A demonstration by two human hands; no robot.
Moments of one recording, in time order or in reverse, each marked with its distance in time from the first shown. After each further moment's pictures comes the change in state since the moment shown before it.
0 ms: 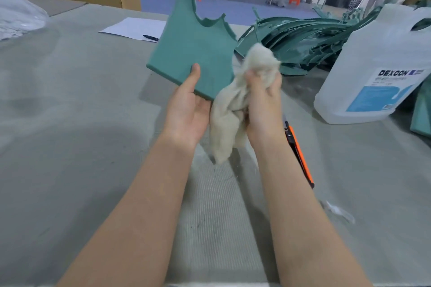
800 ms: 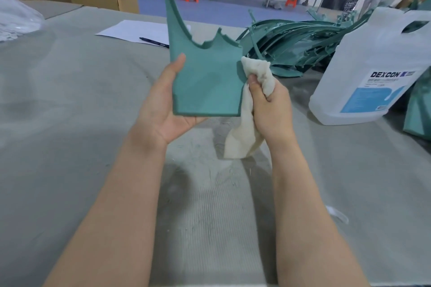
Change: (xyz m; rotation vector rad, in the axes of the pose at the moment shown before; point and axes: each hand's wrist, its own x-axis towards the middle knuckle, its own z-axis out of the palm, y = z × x) left_hand -0.002 0.029 -0.018 0.142 -0.217 -0.238; right_hand 0.015 0.006 -0.031 -0.491 -0.022 -0.286
